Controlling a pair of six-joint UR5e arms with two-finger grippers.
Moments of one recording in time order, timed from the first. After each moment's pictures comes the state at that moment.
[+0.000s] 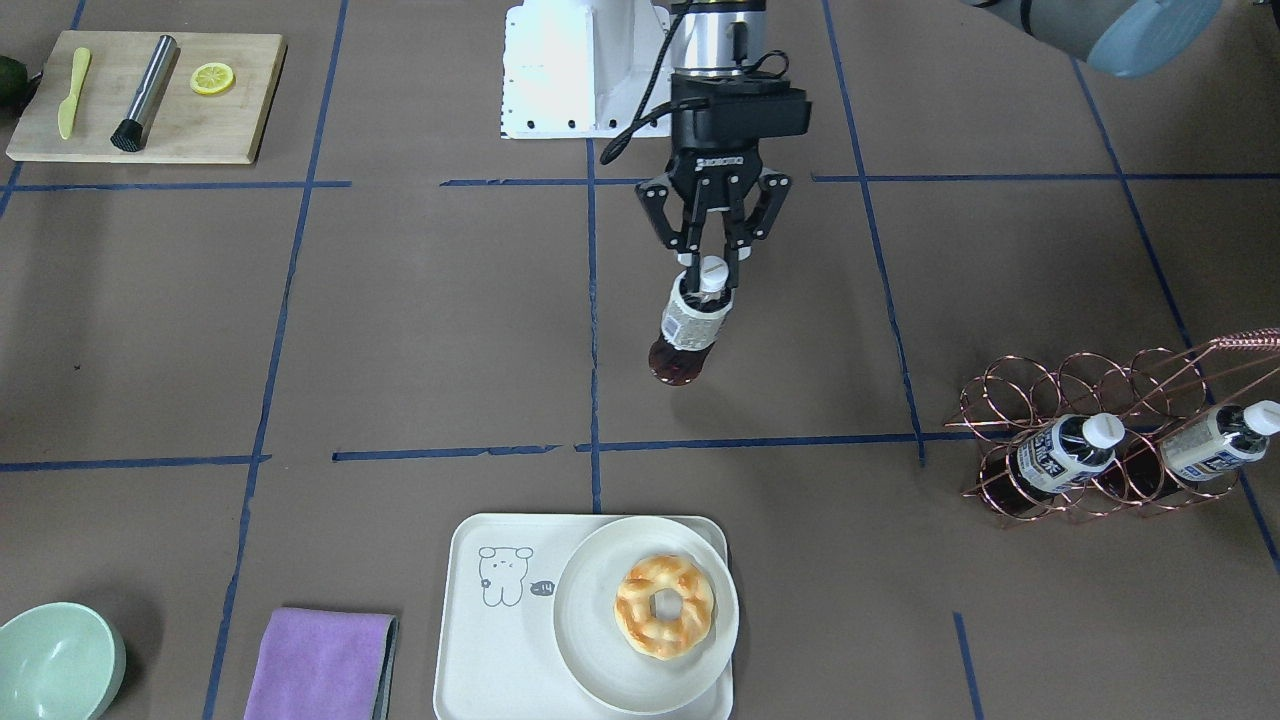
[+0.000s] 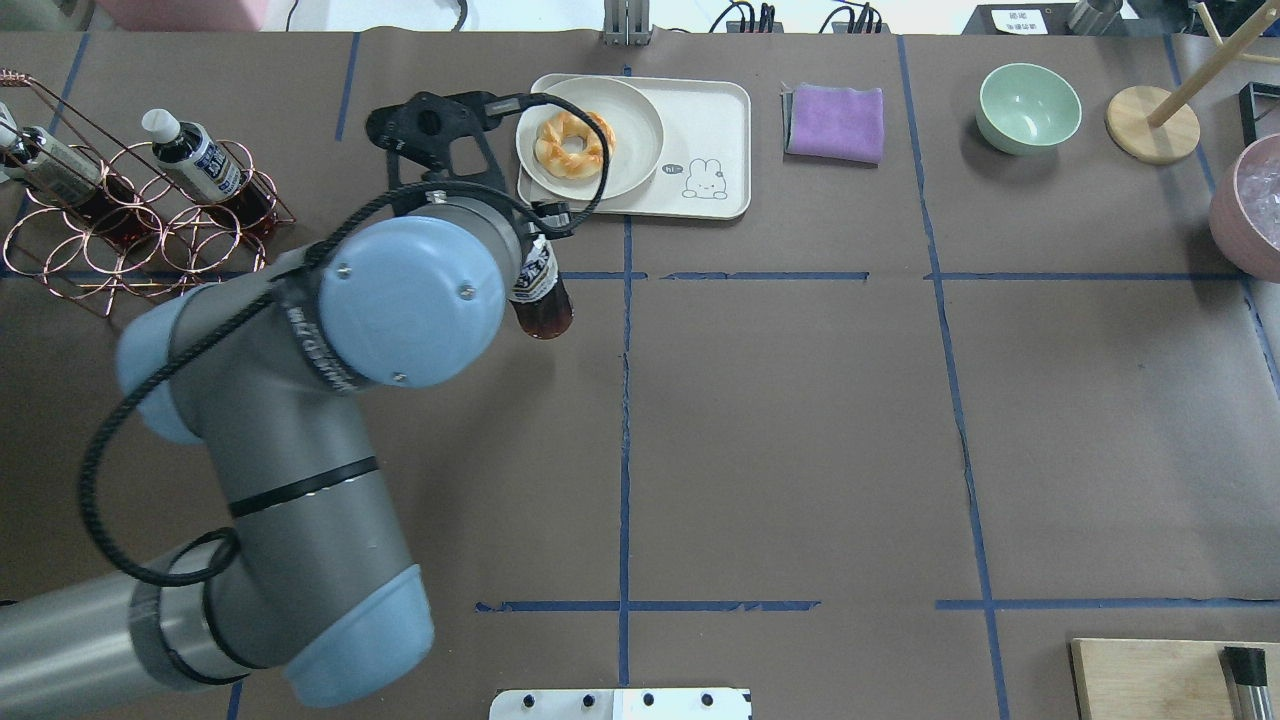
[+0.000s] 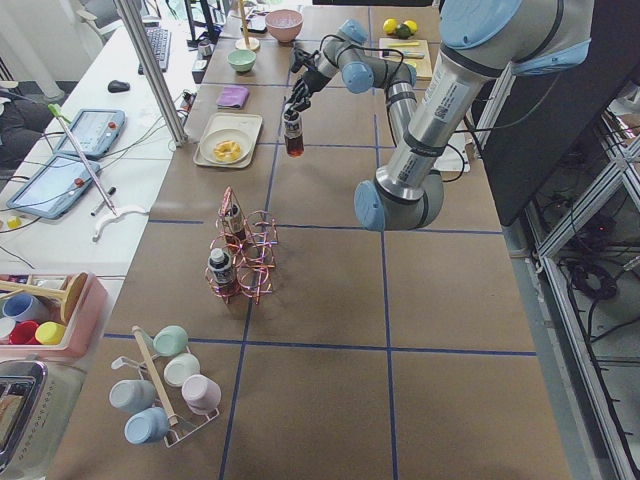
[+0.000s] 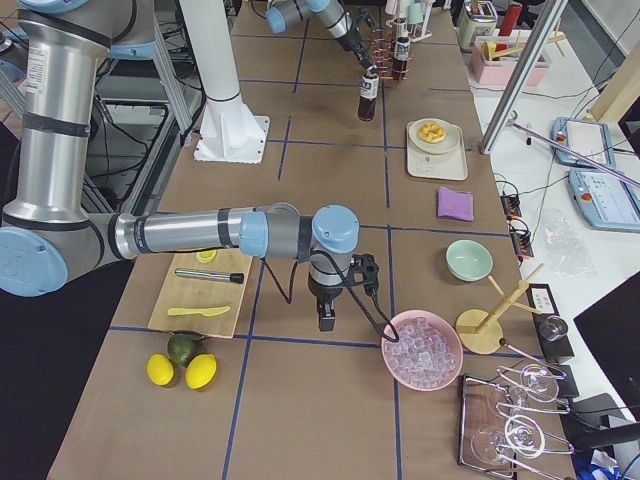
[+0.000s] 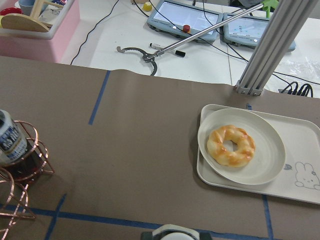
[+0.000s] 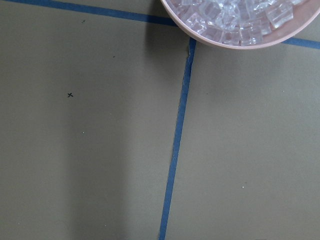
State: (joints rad) left arm -0.47 -2.33 -1.90 -1.41 -1.21 -1.42; right arm 1.52 -1.76 1.89 -1.74 2.31 -0.14
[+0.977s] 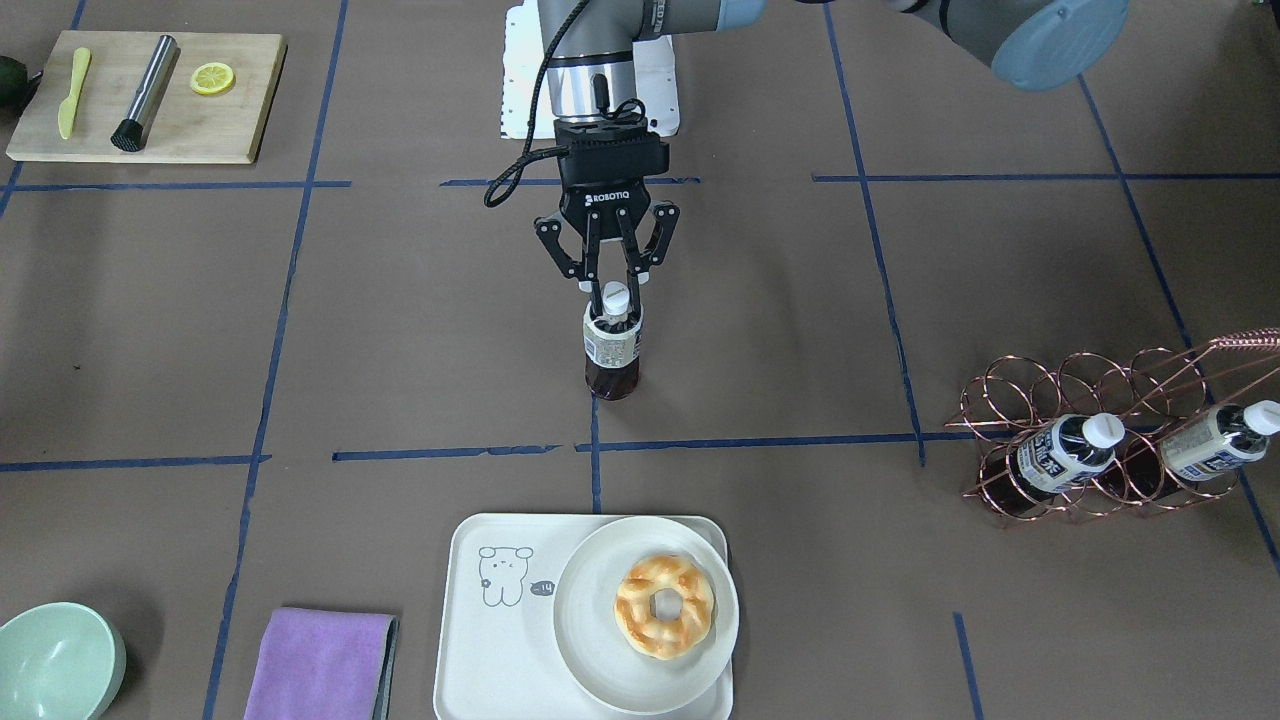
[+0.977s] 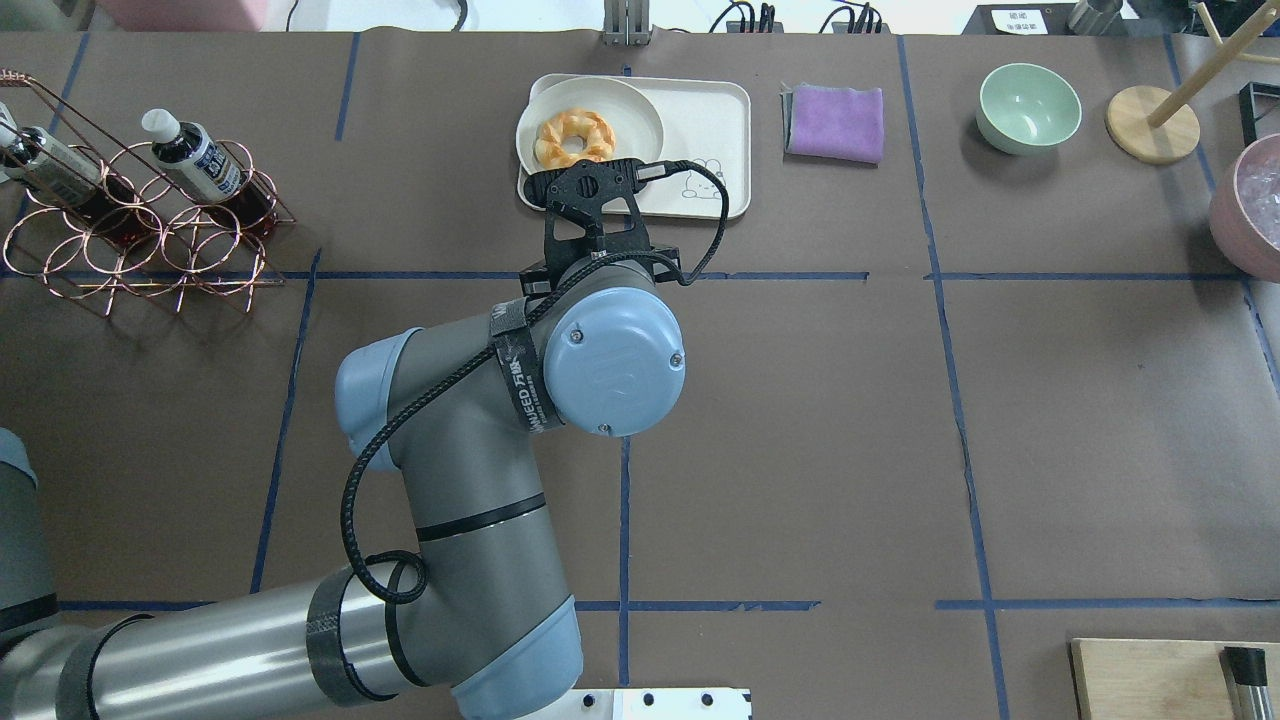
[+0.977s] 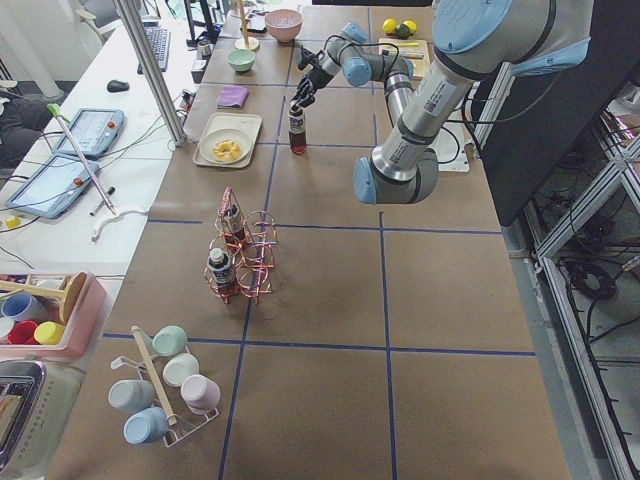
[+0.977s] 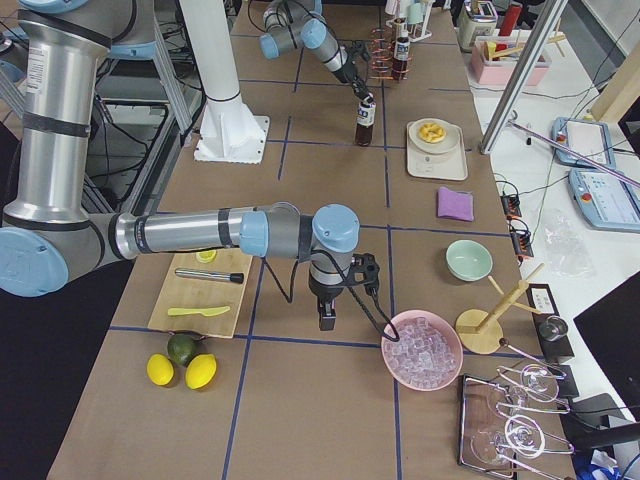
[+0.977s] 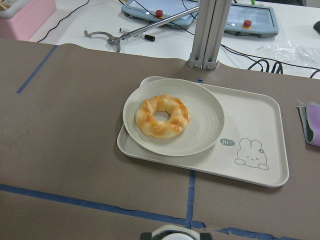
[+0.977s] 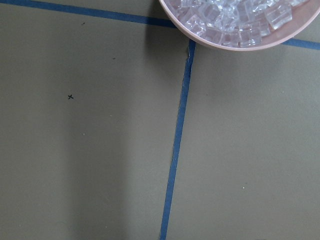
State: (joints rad) left arm -0.40 -2.45 -1.72 -1.42 -1.14 -1.46; right arm 1.52 -1.76 1.89 -1.74 2.31 -0.13
